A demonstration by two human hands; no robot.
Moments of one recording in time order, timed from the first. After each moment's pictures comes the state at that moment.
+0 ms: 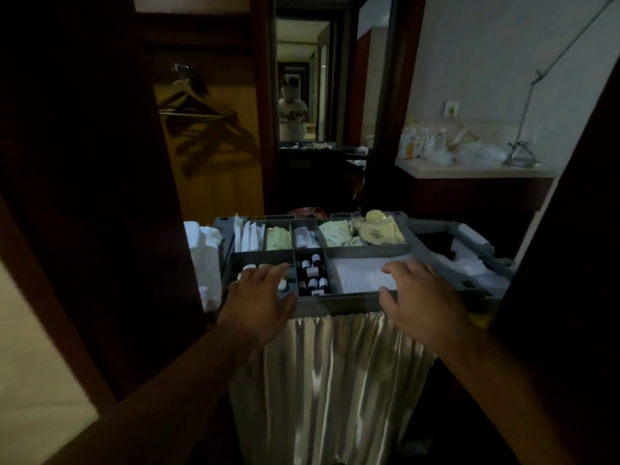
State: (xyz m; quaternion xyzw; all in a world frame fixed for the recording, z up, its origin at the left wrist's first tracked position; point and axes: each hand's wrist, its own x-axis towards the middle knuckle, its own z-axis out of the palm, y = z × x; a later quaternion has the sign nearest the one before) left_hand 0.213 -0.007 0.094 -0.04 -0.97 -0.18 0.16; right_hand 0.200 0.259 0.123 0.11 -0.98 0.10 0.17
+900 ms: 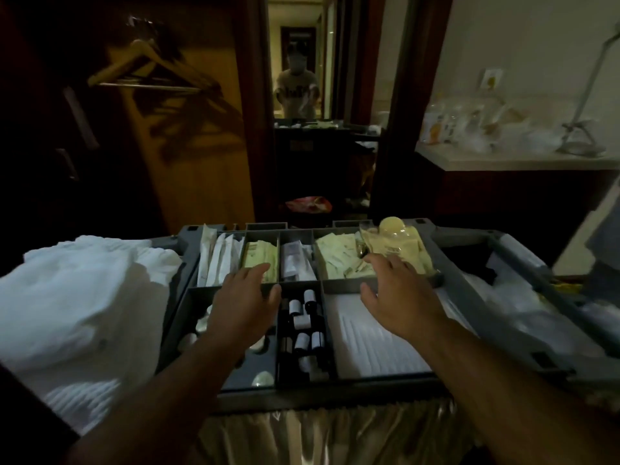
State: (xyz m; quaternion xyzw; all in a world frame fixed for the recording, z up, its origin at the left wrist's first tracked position) left_hand -0.049 -0.014 0.047 0.07 -0.95 -0.24 0.16; right_hand -0.086 0.240 0.076 0.15 -0.97 0.14 0.13
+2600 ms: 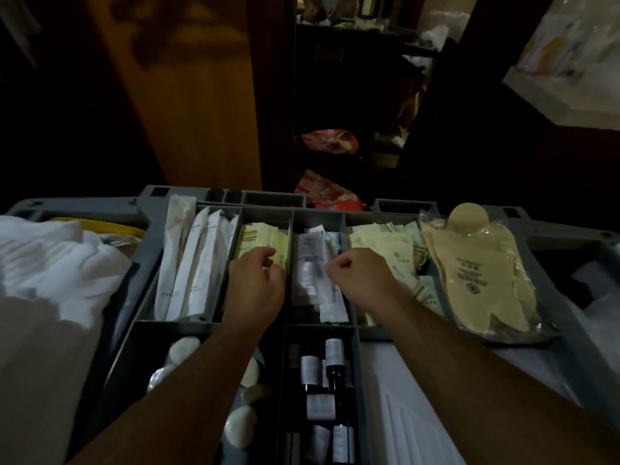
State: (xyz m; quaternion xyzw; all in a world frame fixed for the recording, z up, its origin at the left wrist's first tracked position) left_hand -0.270 -0.062 -0.061 0.21 -0.87 -0.42 0.14; right_hand -0.328 0.112 -0.018 0.09 -0.93 0.34 -0.11
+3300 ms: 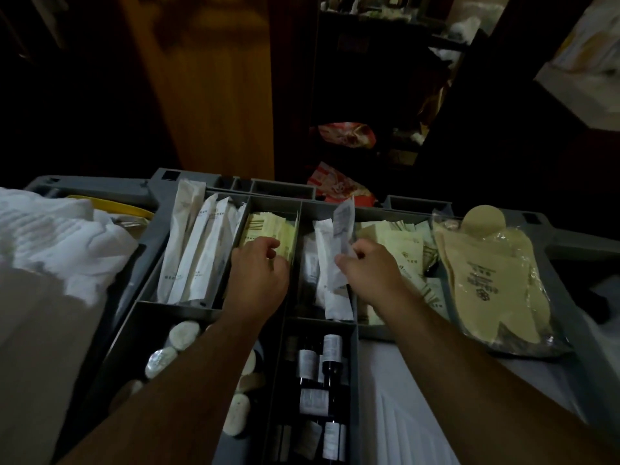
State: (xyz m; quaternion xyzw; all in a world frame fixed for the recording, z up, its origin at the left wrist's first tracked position) left_hand -0.271 -0.058 -0.064 0.23 -0.87 -0.41 0.15; right_hand -0.332 0.115 -0.020 0.02 -0.88 0.44 -0.14
